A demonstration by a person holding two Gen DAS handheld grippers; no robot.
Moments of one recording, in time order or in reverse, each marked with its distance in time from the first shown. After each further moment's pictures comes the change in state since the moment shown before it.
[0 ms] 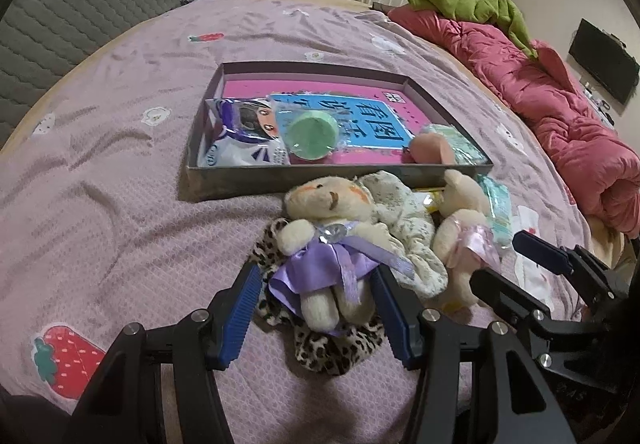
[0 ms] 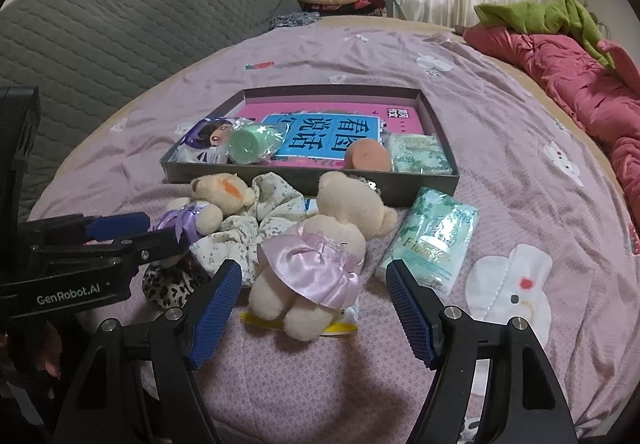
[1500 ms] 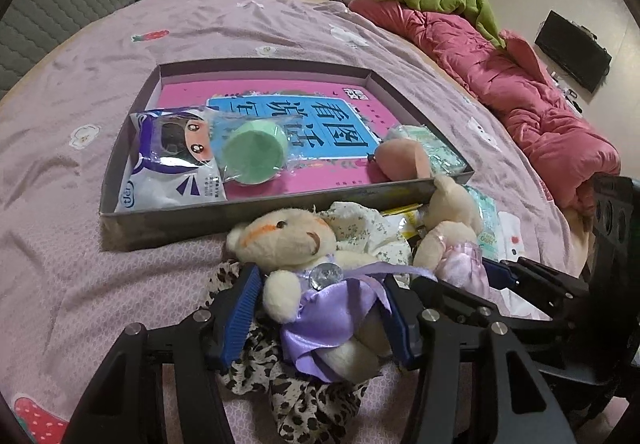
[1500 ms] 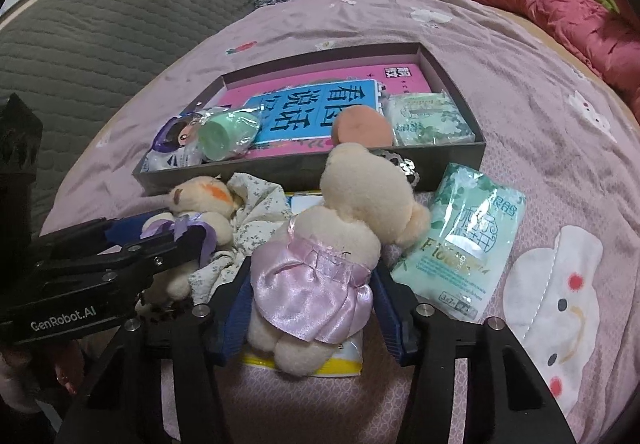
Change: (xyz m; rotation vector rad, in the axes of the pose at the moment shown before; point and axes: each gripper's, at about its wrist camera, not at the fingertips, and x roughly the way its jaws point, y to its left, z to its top) left arm 0.043 -0.010 0.027 0.063 0.039 -0.159; right arm 0.048 -0.023 0.011 0.137 0.094 0.095
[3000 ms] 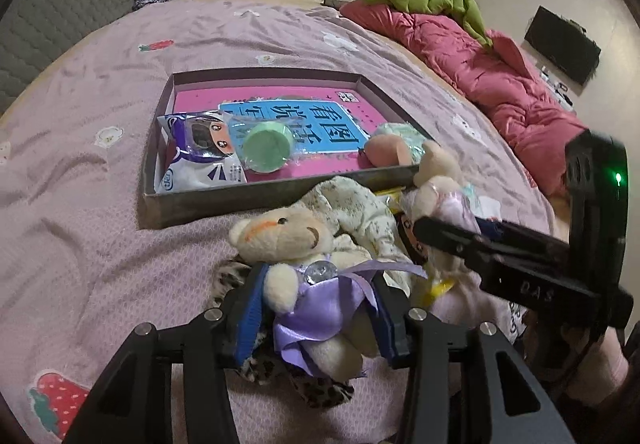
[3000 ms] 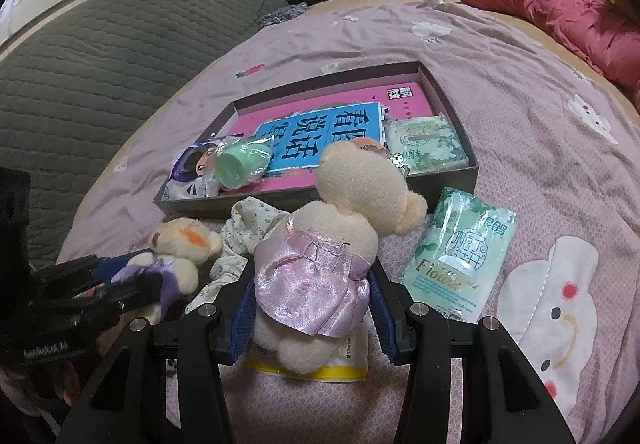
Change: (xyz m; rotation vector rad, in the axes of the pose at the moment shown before) left arm -0.043 0.000 -0.020 0.037 -0.011 -0.004; right arm -0.018 -0.004 0.007 0.038 -0.051 0.038
